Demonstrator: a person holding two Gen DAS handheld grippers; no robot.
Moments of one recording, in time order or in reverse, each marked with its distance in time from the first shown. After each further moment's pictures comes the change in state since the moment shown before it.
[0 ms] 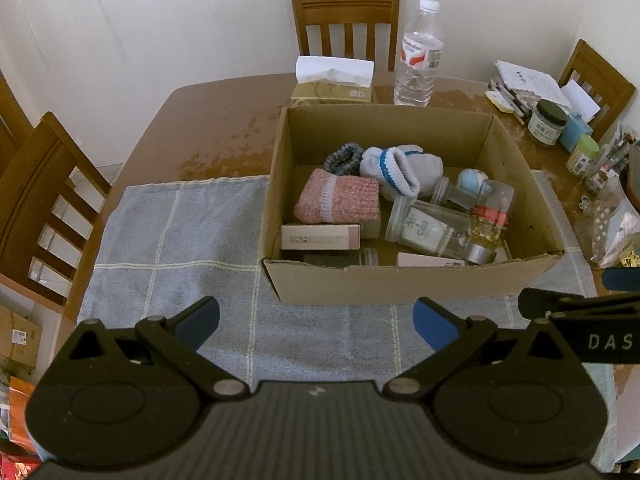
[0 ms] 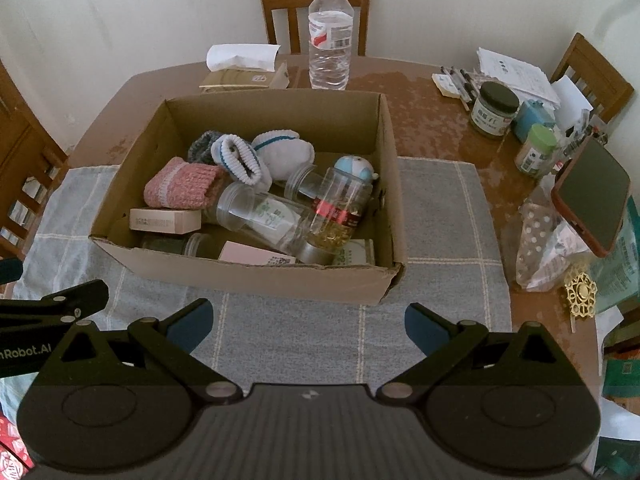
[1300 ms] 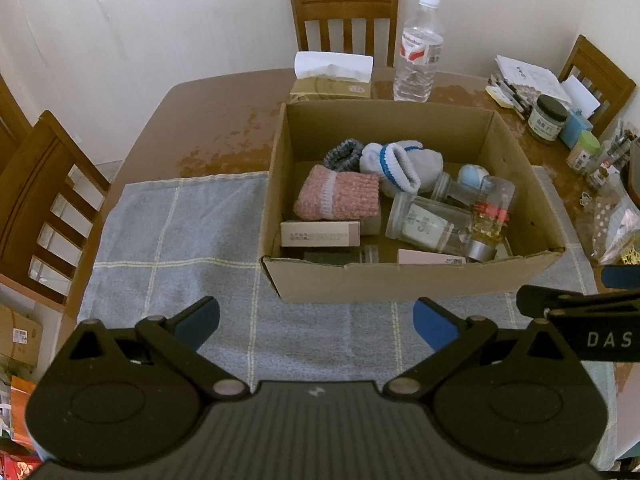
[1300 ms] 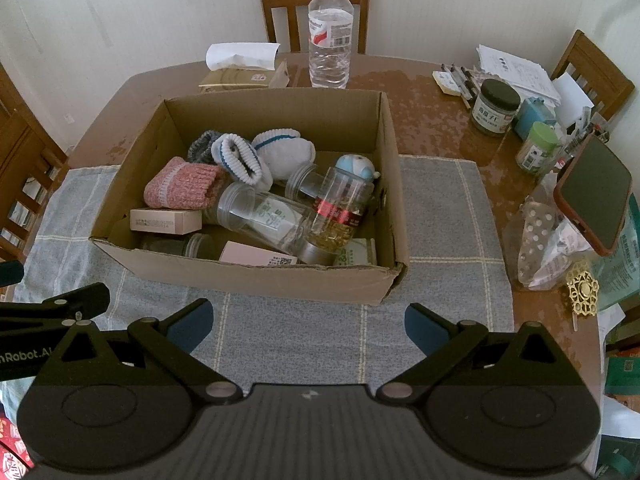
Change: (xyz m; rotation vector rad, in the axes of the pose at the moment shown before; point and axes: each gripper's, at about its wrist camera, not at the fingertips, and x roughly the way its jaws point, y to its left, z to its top) left arm 0.001 0.000 0.000 0.004 0.015 -0.001; right arm 0.001 0.001 0.002 0.006 0.005 0.000
